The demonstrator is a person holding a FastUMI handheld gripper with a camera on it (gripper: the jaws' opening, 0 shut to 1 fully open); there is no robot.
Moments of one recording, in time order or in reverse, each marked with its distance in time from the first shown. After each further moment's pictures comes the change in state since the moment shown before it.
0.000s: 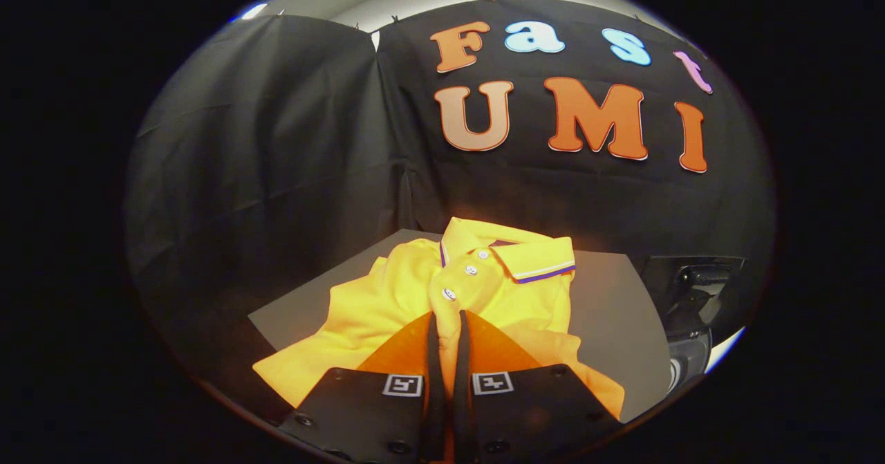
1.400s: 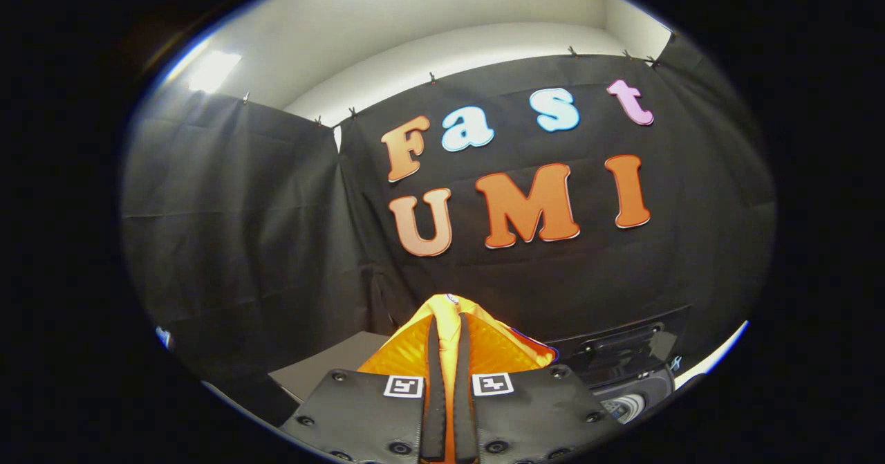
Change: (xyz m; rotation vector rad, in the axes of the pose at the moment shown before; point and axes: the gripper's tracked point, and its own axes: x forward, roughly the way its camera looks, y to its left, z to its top) arm -0.168 -0.170 0.128 0.101 -0.374 -0.092
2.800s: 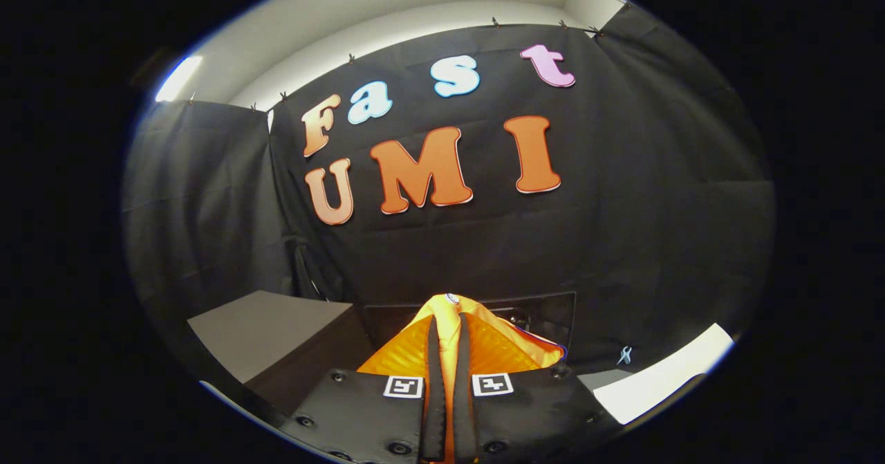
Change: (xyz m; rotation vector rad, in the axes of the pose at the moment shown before) arm -0.046 -0.285 -0.088 0.034 0.153 -0.155
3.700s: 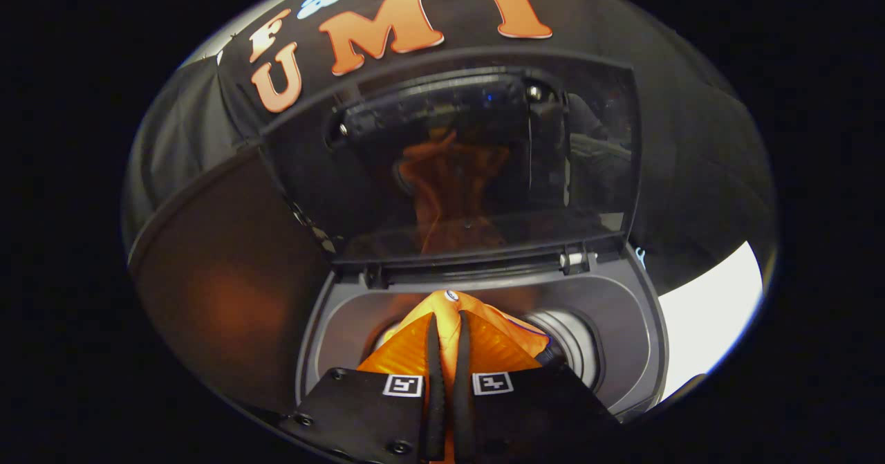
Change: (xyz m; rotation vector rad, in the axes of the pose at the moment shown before) arm 0.127 -0.038 -0.268 0.096 0.512 -0.099
